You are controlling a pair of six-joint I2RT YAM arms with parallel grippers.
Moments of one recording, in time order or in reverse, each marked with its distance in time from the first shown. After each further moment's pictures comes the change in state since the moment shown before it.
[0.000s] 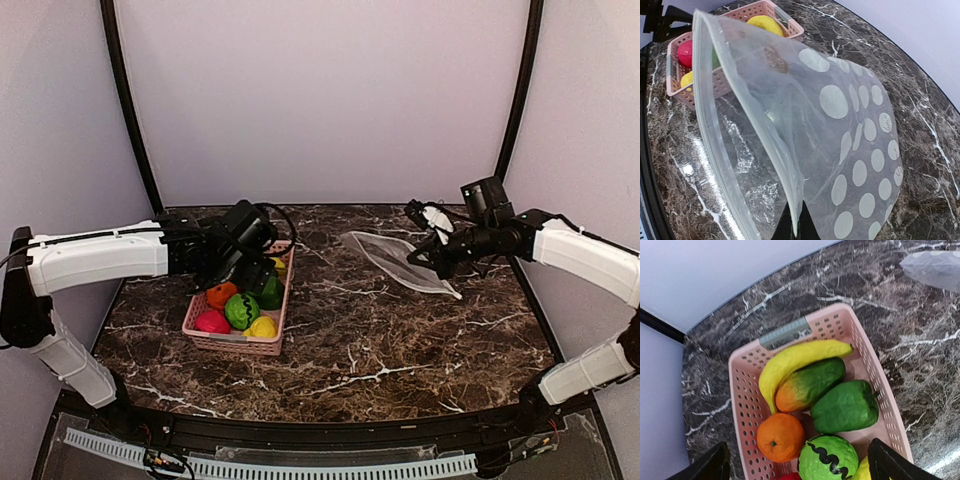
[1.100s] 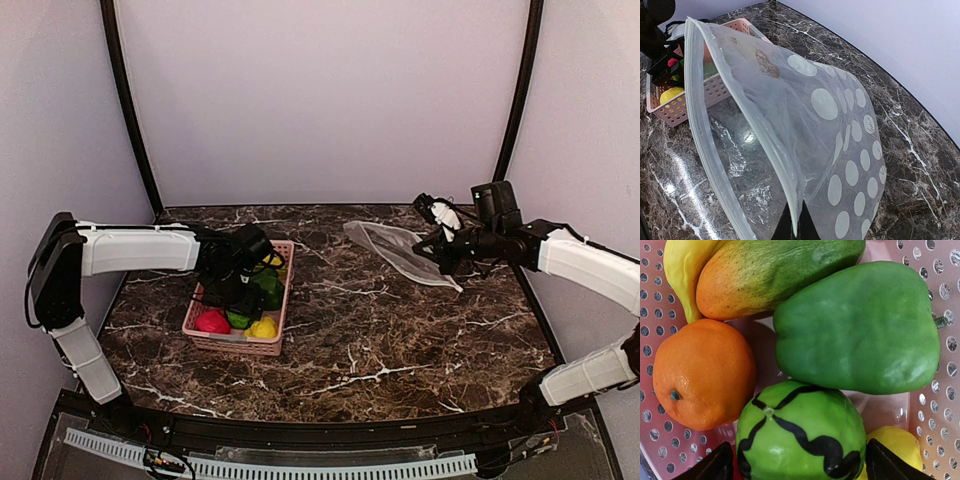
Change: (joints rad) left arm 0.186 0.212 -0.040 -0.152 0.470 -0.216; right arm -0.024 -0.057 -0.102 0.175 0.085 0.032
